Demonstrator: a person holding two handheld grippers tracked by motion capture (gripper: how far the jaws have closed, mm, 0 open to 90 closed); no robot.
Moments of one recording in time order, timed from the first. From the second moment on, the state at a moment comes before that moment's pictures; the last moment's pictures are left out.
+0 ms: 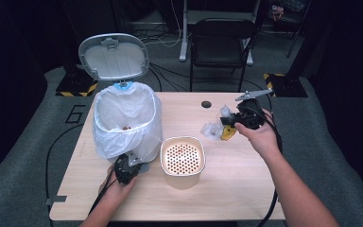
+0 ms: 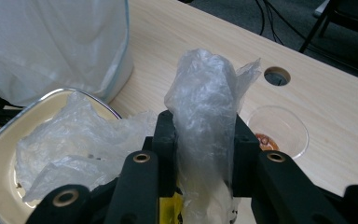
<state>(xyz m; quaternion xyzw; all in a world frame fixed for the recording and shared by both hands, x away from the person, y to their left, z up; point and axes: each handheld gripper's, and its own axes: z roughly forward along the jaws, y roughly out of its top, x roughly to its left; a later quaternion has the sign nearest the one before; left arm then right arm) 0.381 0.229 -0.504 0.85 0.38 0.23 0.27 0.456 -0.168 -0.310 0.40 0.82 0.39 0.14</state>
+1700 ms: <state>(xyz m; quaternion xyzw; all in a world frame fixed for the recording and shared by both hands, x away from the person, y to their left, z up) 0.382 0.229 -0.503 0.85 0.38 0.23 0.27 0.476 -0.001 -0.217 0.26 0.84 0.46 0.11</state>
